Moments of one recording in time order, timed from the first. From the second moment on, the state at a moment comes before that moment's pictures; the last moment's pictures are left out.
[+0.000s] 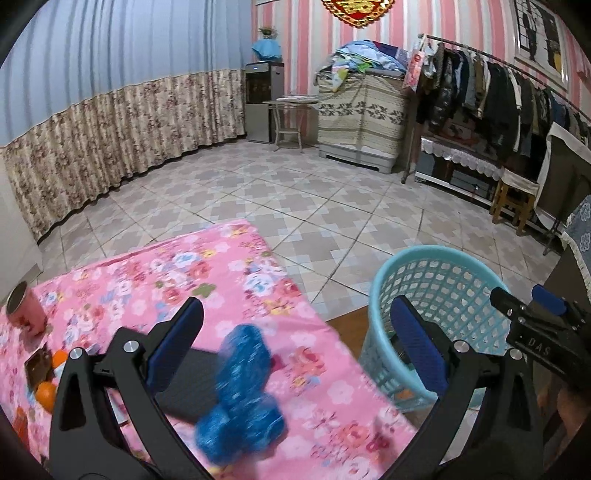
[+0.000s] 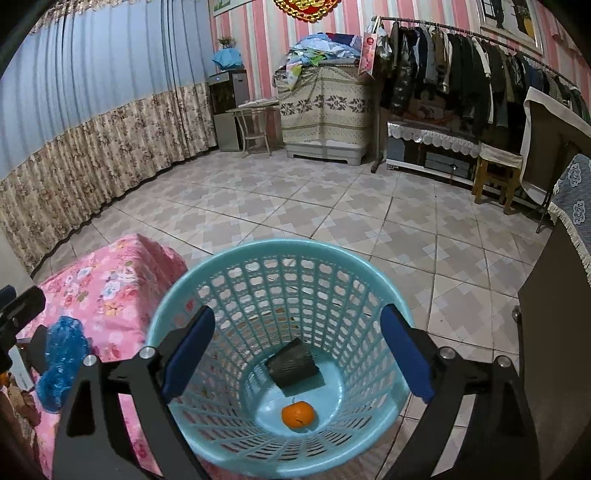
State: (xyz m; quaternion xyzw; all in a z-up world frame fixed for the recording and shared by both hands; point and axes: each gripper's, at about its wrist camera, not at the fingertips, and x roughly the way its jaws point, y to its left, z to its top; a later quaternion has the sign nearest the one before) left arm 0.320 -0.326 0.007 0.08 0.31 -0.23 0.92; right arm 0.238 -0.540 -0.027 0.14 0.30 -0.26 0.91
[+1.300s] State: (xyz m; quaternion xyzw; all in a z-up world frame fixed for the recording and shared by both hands) left arm 0.260 -0.002 -0.070 0.04 0.39 -0.04 0.92; right arm 0.259 -0.277 -0.039 0.01 0.35 -0.05 0.93
